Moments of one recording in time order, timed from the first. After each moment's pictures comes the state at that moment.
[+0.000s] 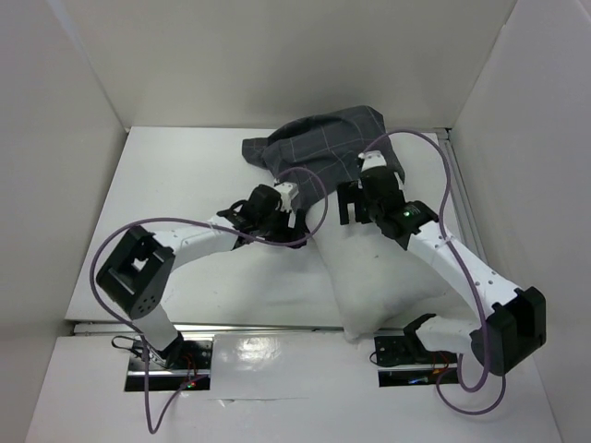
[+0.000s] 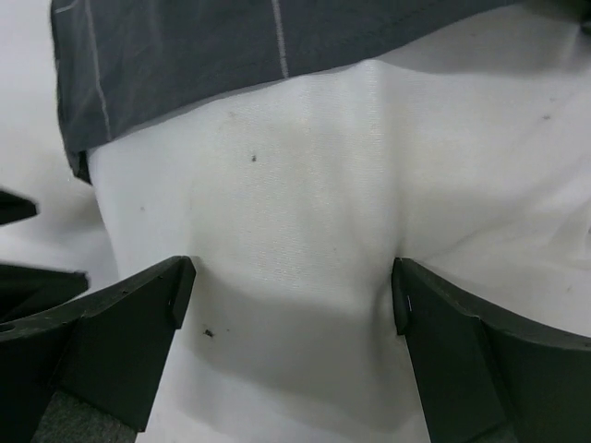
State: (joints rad) left arm -0.65 1.63 1.00 -0.14 0.15 -0.38; right arm 0.49 1.21 1.03 -0.50 0.26 0.22
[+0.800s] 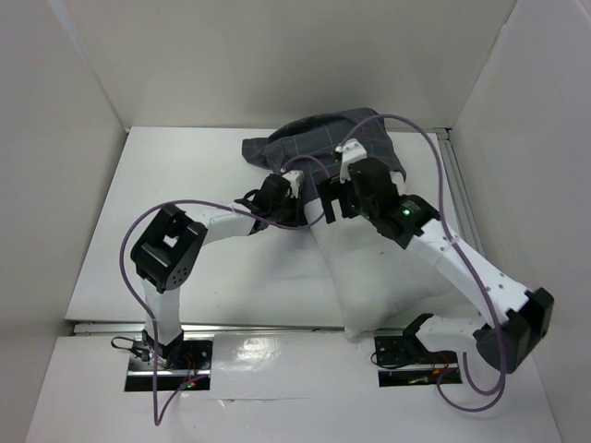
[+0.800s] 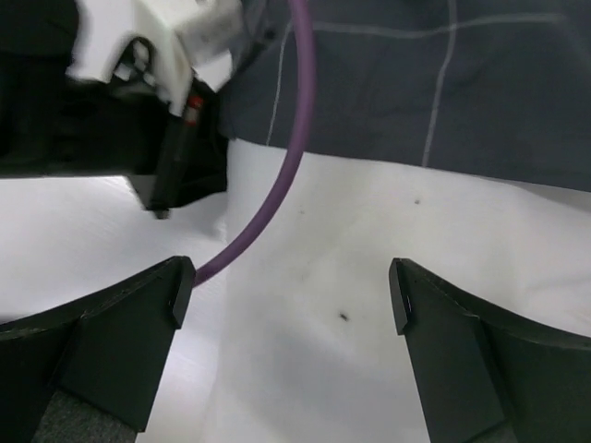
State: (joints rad) left arm -0.61 1.93 1.20 0.03 0.19 -0.45; right arm 0.64 1.20 1.21 -0.57 0.21 0.09
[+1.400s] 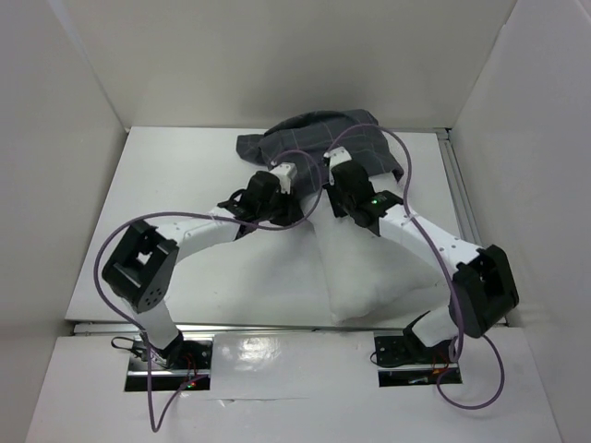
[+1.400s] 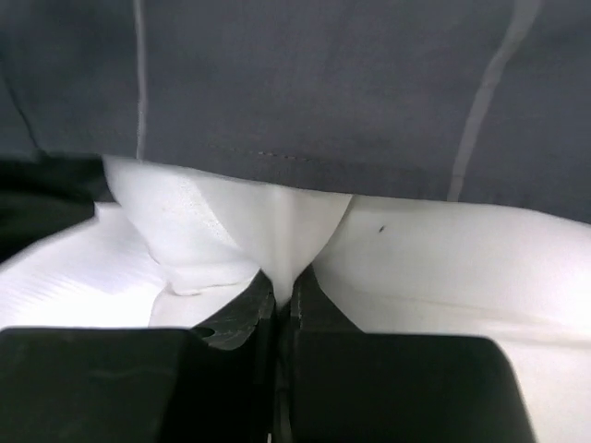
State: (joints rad) left arm -0.61 1.75 1.10 0.03 0.16 -0.42; right arm 0.57 1.49 1.10 -0.36 0.27 0.06
